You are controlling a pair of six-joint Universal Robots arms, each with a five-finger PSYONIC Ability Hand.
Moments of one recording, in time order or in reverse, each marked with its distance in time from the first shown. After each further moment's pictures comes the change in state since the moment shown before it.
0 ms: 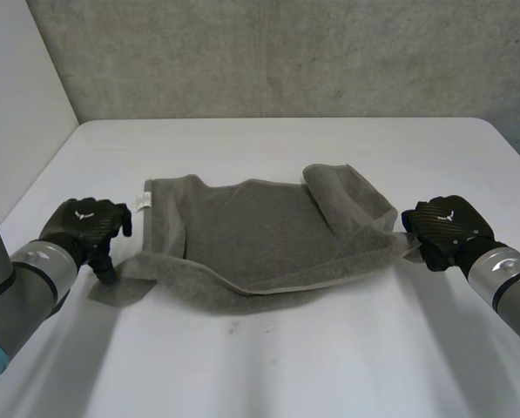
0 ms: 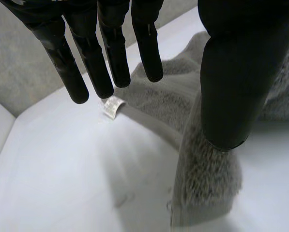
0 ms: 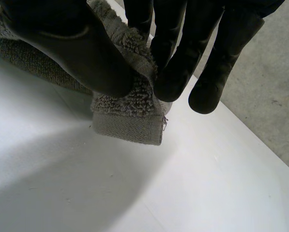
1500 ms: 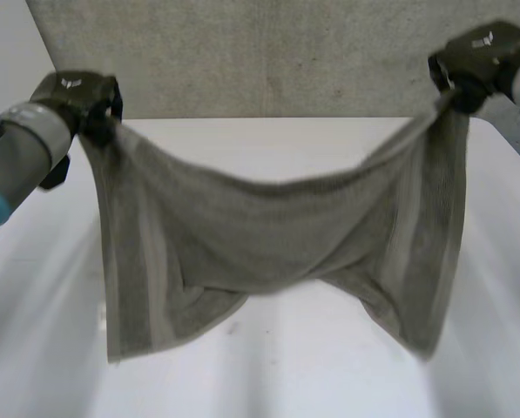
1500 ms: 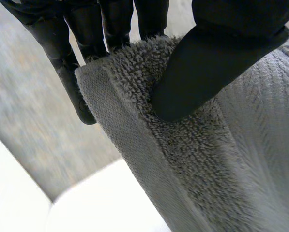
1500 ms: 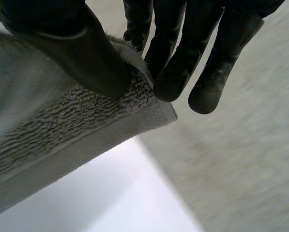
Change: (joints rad) left arm -0.034 -0.229 0.752 -0.214 0.003 -0.107; right arm 0.076 0.284 -1.306 0.842 0.091 -0.055; left_hand 0.593 0.609 0.608 0.612 0.604; right_hand 0.003 0.001 0.005 0.000 0.005
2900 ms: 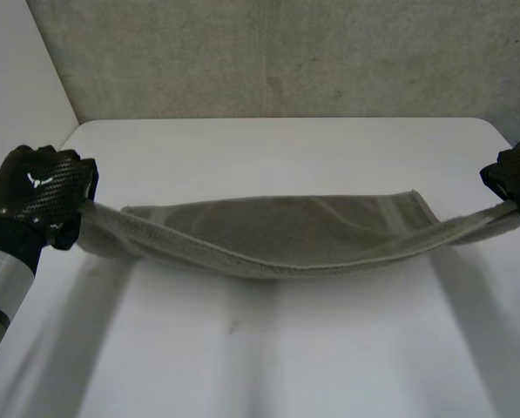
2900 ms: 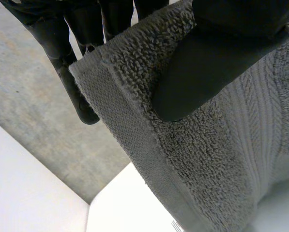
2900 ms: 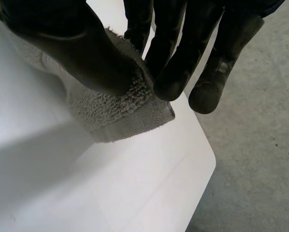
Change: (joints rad) left arm 0.096 0.654 -1.031 0.481 0.129 0.221; right arm -0.221 -0.632 1.025 -0.136 -0.073 -0.338; left_hand 0.001 0.001 0.001 0.000 0.000; right_hand 0.001 0.000 0.005 0.000 0.000
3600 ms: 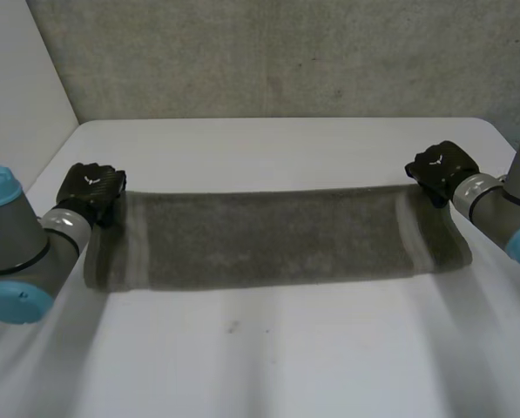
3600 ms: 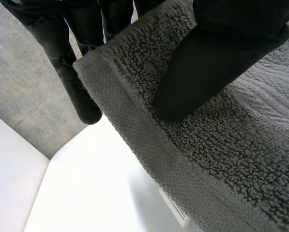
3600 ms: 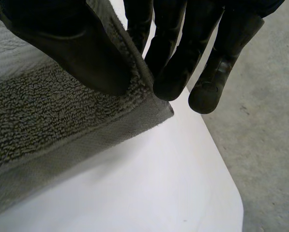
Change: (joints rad) left arm 0.013 -0.782 0.519 0.079 -0.045 -0.007; right arm 0.179 0.858 -0.582 -0.374 0.089 0.097; left_hand 0.000 0.000 0.000 0.000 0.000; right_hand 0.000 0.000 0.000 0.000 0.000
